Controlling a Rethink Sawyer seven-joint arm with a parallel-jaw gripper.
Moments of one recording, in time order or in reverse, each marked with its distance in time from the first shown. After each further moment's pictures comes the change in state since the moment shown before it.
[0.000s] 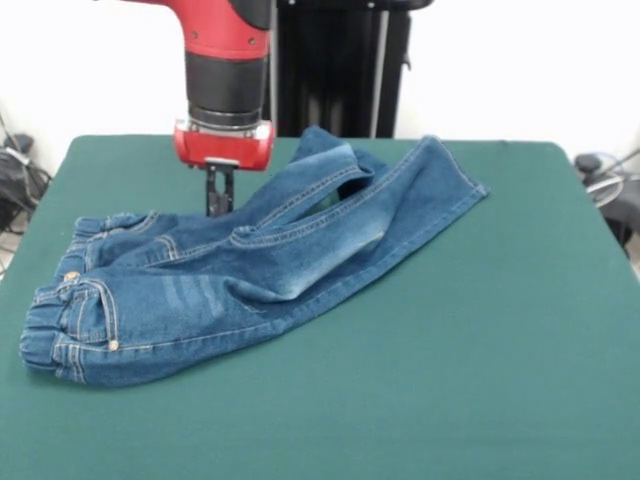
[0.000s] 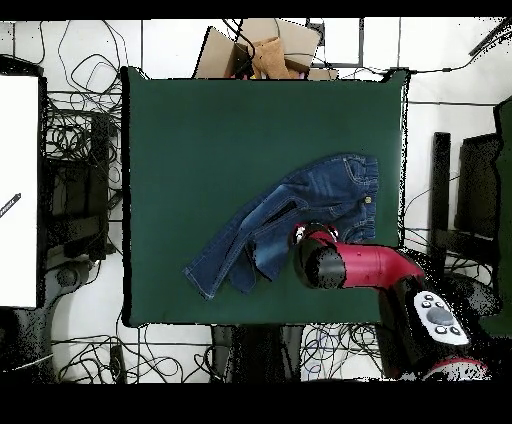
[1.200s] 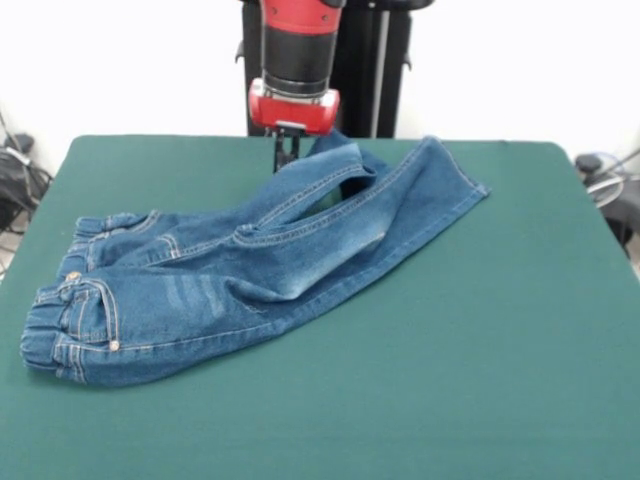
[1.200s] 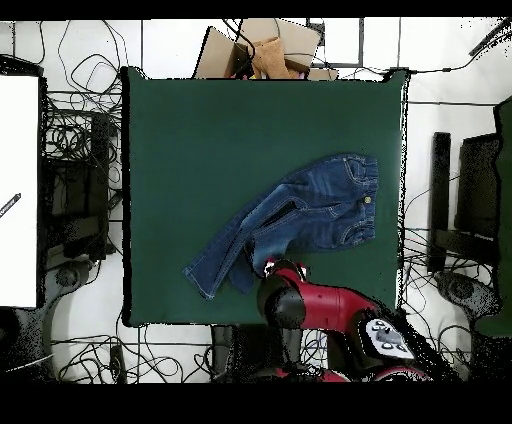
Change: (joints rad) arm 0.180 0.013 -0.185 0.226 0.190 -0.197 0.000
